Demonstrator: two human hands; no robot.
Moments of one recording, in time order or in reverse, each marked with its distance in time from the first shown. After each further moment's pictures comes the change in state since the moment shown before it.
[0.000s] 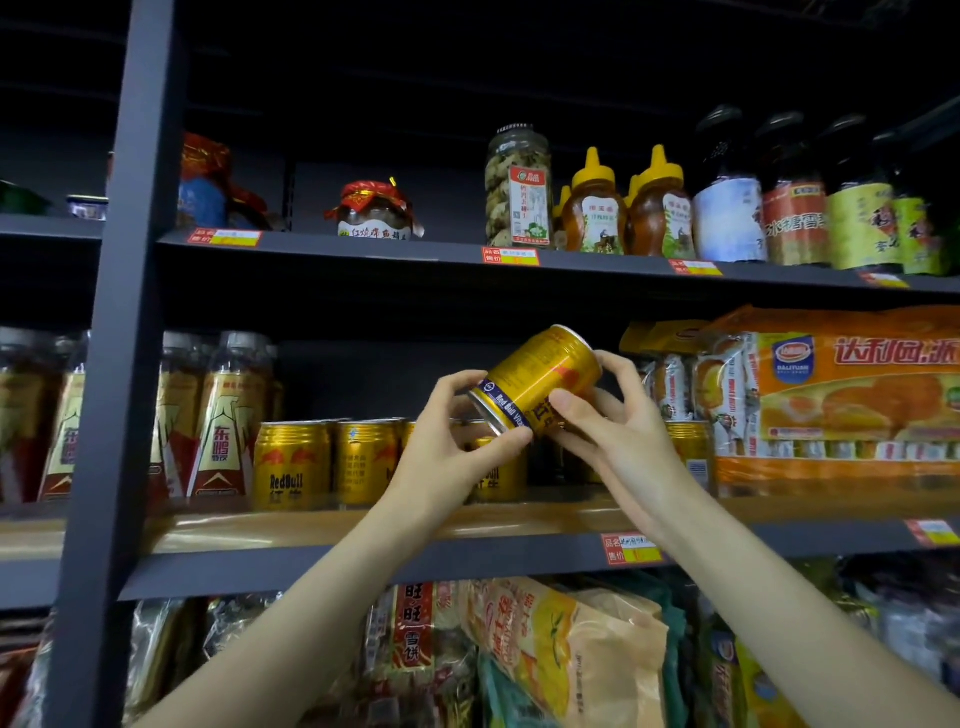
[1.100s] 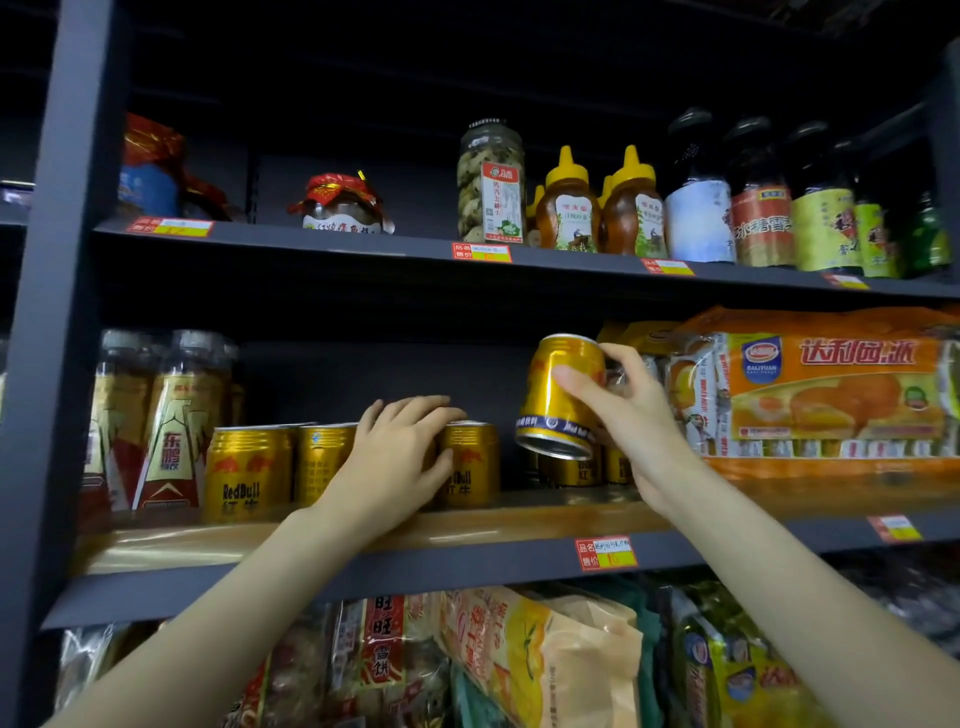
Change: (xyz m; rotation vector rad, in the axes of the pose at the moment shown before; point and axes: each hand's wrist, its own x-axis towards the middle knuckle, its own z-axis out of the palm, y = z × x) left_hand 0.023 -0.032 -0.022 1.104 -0.157 0.191; right_hand 0.026 -0.002 -0.032 -0.389 0.200 0.014
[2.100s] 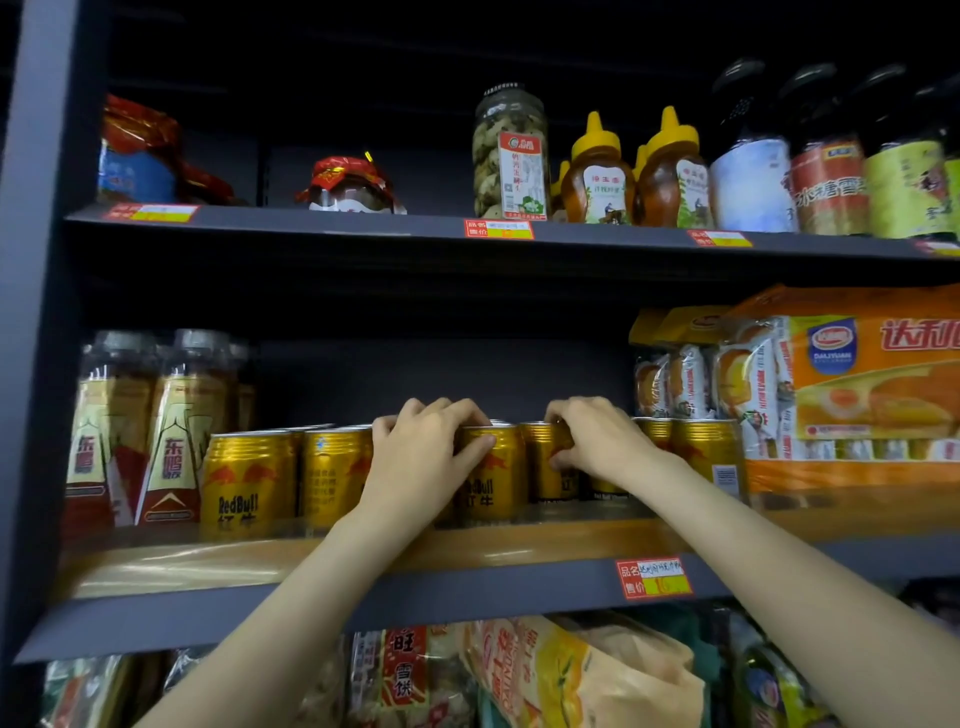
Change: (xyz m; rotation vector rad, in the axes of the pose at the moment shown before) left_hand 0.022 0.005 0.020 -0.009 0.015 -0.205; right_hand 0.060 0.057 0.034 -1.136 -0.349 -0.228
